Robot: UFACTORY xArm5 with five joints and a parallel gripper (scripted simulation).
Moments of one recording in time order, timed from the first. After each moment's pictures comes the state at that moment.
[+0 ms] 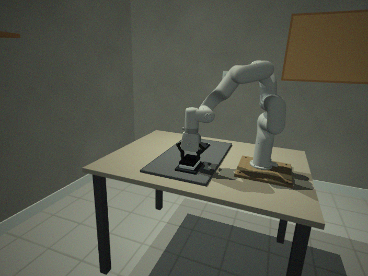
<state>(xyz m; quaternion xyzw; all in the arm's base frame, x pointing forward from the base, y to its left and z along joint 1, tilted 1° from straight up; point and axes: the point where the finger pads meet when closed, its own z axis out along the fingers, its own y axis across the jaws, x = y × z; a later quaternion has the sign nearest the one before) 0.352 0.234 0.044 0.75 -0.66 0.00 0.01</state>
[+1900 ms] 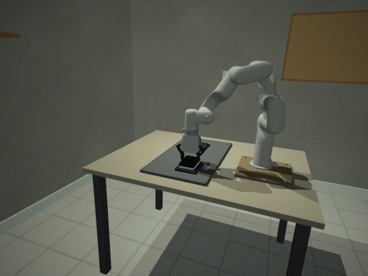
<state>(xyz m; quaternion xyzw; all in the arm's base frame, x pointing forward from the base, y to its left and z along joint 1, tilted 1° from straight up) 0.351 0.234 0.036 0.75 -0.66 0.00 0.01</state>
